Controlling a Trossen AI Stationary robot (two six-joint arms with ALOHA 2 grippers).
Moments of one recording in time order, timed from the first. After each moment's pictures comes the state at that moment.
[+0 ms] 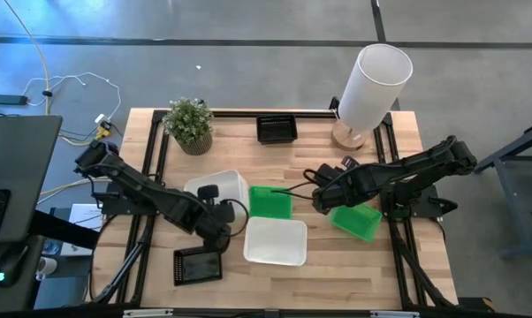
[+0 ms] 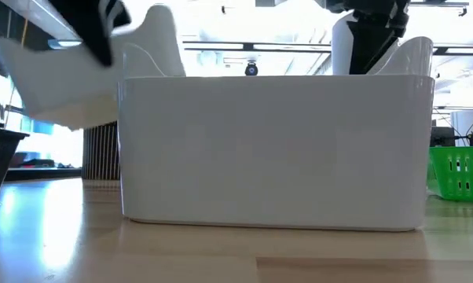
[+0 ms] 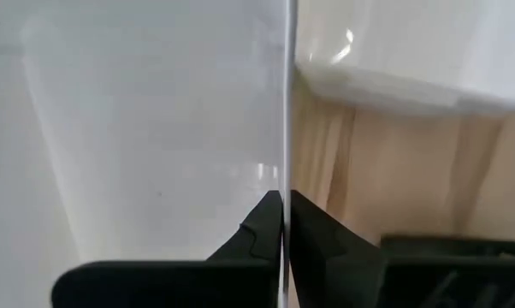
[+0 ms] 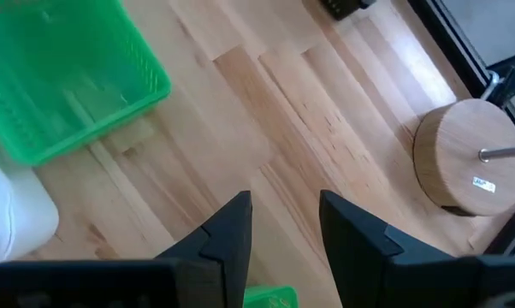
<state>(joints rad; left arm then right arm) -0.37 1.55 1.28 -1.07 -0.36 -0.60 0.28 1.47 1.28 -1.23 0.52 0.83</state>
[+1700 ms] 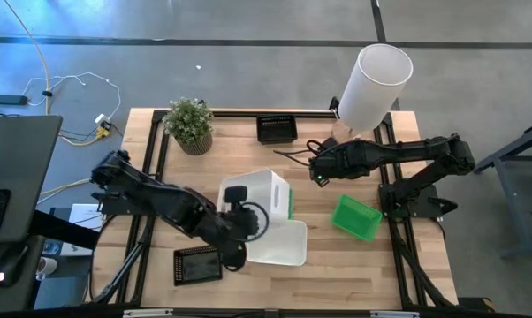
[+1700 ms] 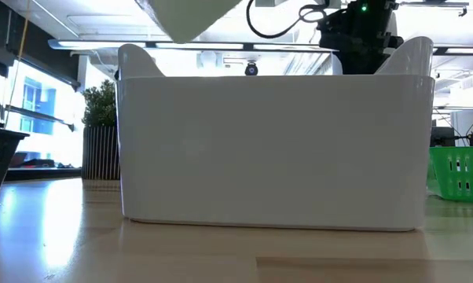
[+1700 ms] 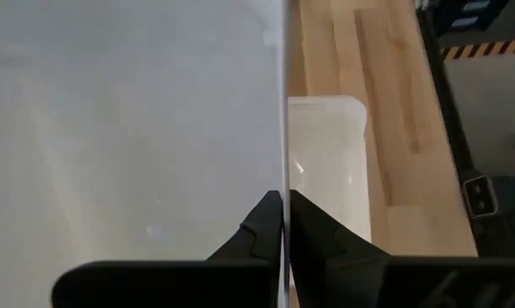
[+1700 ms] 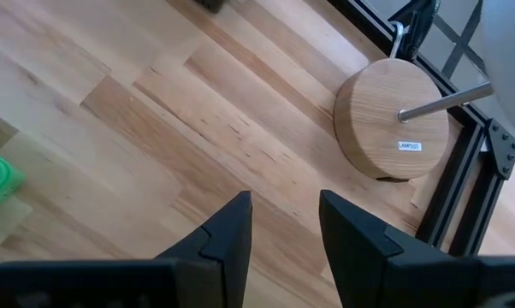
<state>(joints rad) -0.40 1.75 1.86 -1.08 -0.45 -0.31 0.02 1.46 1.28 -1.30 0.54 0.89</state>
